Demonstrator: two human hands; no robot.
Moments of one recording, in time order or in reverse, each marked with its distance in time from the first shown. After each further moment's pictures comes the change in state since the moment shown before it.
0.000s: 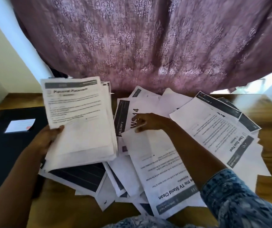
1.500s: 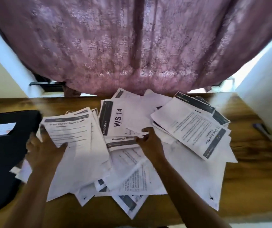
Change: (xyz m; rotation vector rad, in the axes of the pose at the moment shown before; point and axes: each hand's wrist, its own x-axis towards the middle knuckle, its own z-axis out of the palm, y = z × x) left_hand -0.086 -0.017 0.091 1.098 0.506 0.177; right_hand -0.136 -0.012 0.068 0.410 0.727 0.348
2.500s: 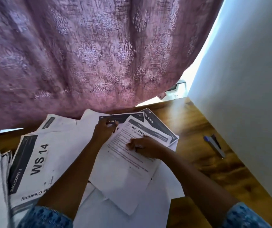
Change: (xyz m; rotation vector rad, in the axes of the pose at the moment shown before) left_hand -0.036 0.417 0.184 -0.499 -0.600 0.391; right_hand 0.190 0.136 -0.213 -0.567 -0.477 -0.476
